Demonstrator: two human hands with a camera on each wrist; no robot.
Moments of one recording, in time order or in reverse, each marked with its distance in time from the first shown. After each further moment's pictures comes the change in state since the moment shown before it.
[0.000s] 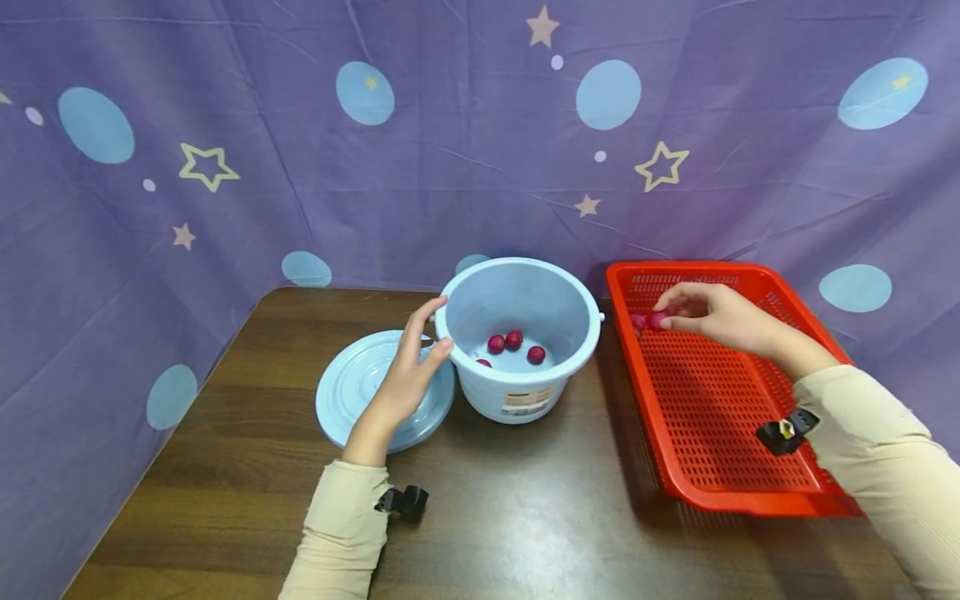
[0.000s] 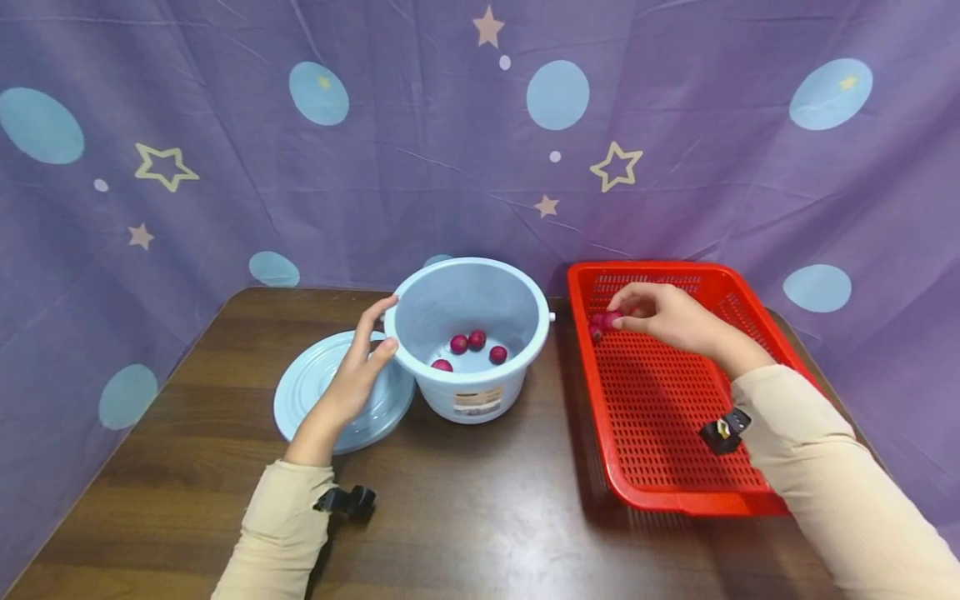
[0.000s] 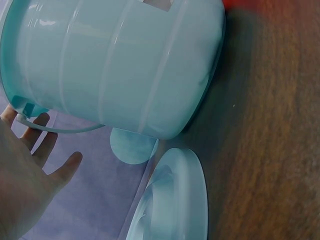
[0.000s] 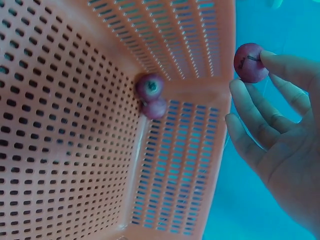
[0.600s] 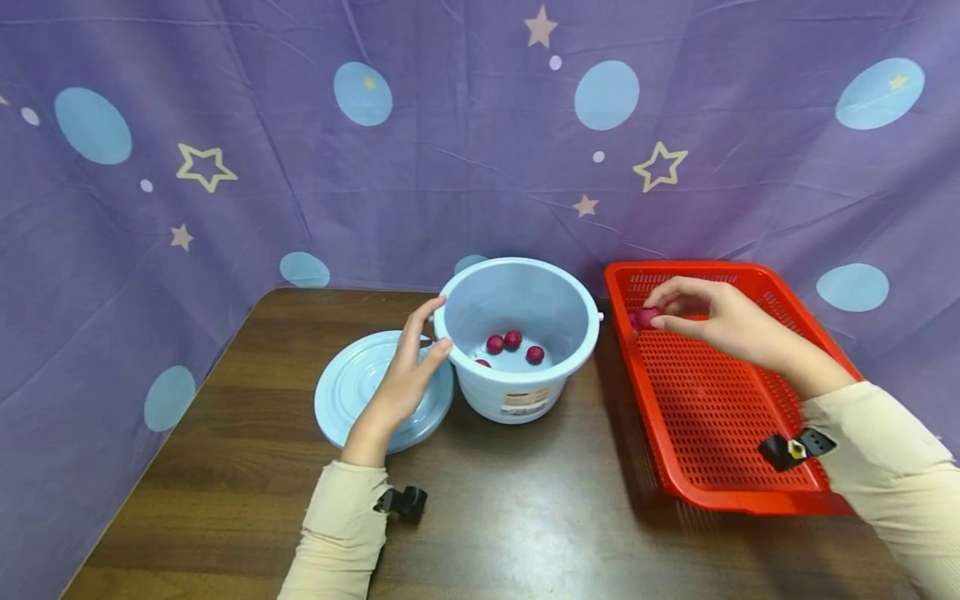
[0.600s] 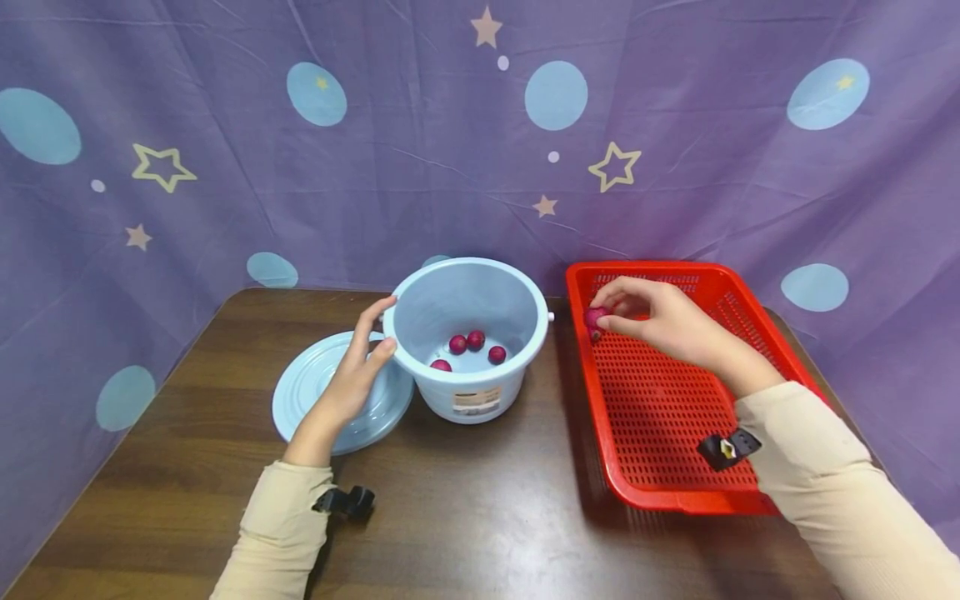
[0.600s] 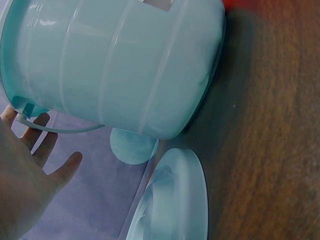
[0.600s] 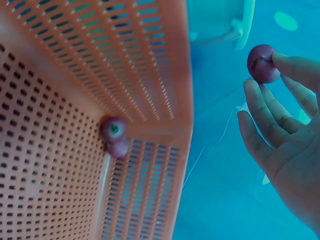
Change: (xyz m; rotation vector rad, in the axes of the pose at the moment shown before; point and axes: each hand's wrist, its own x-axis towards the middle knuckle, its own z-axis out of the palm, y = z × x) left_hand 0.000 -0.001 -0.001 -0.010 -0.009 -0.001; right_hand -0.012 -0.038 0.002 0.054 0.095 -0.121
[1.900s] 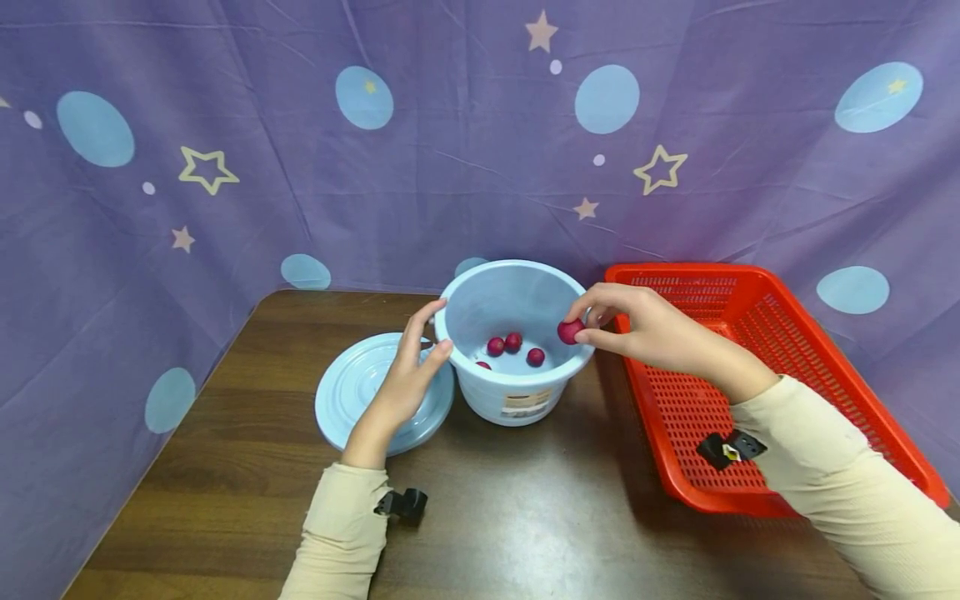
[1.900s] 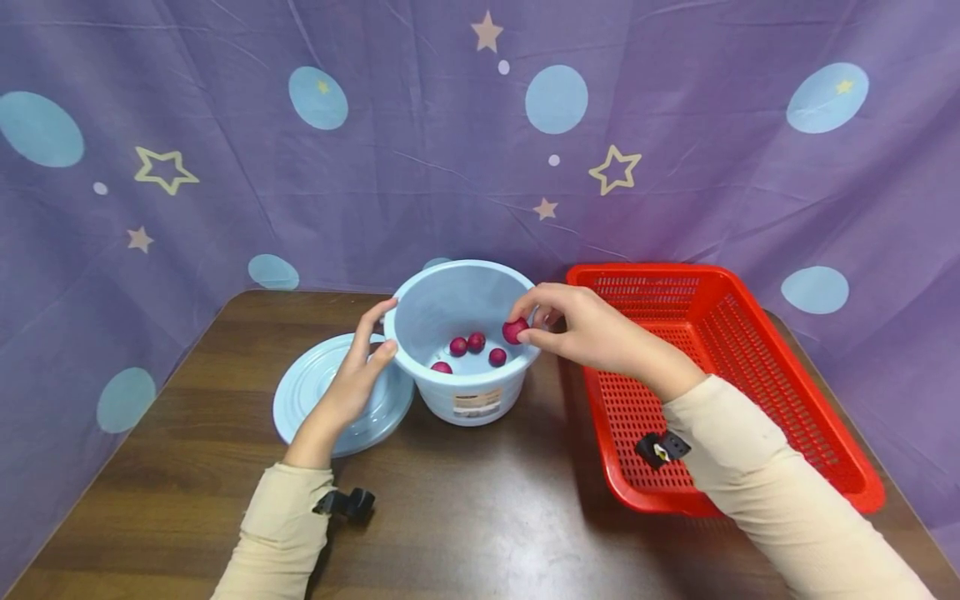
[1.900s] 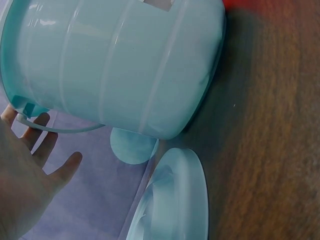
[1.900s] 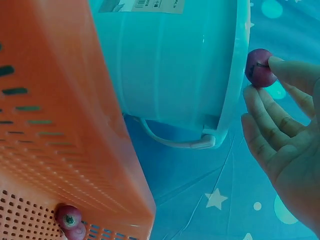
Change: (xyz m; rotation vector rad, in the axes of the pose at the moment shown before) left_hand 0.000 0.006 0.000 -0.004 0.003 -0.031; right_hand 0.031 -0.063 0.041 0.028 -0.094 -0.210
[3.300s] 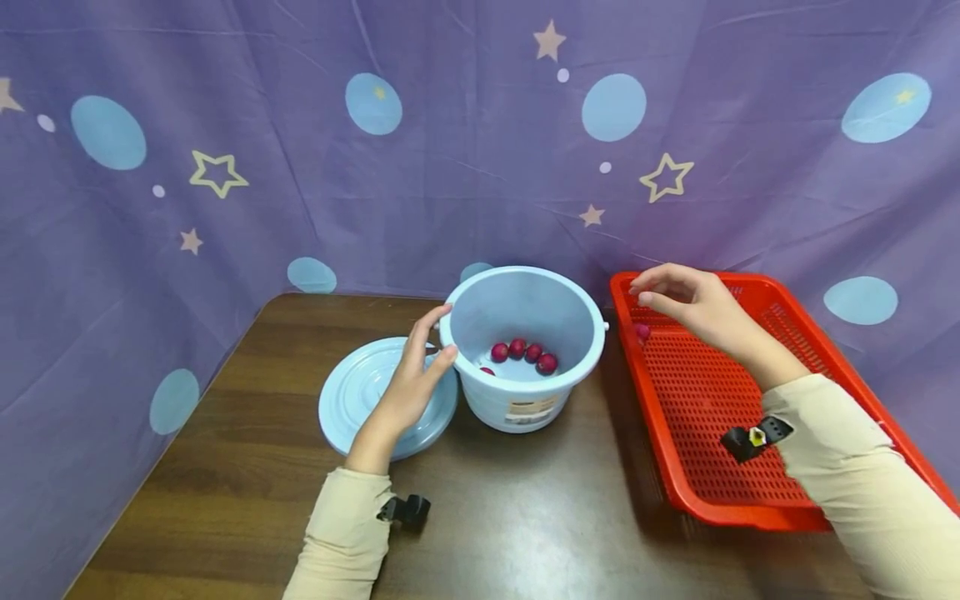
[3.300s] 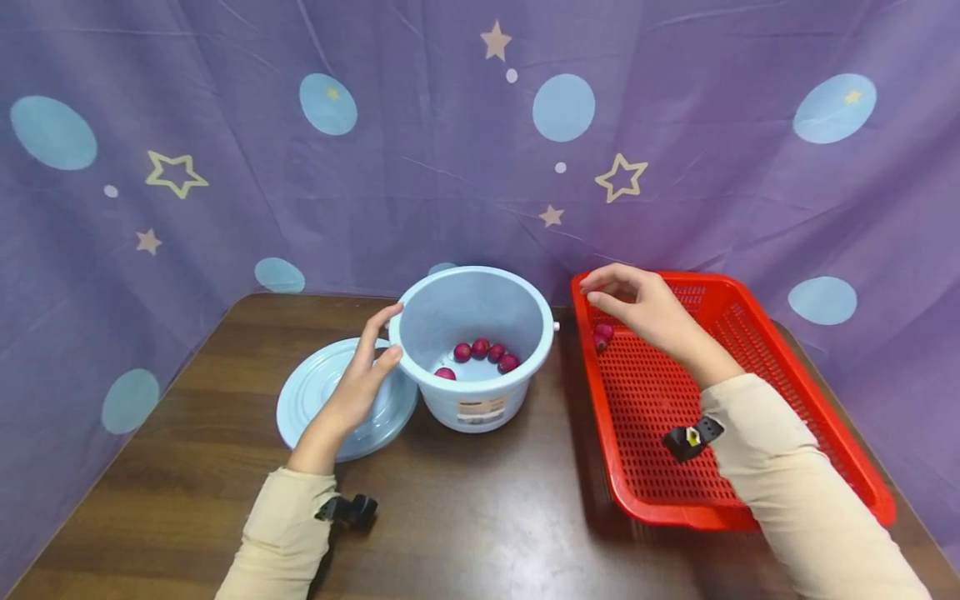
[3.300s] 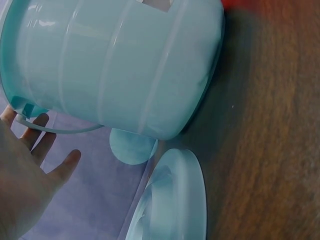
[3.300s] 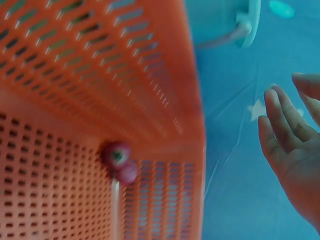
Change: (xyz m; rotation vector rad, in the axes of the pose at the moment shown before) left_hand -0.002 -0.006 0.002 0.018 0.022 0.014; right_hand -0.019 0.063 -0.027 0.192 0.241 0.225
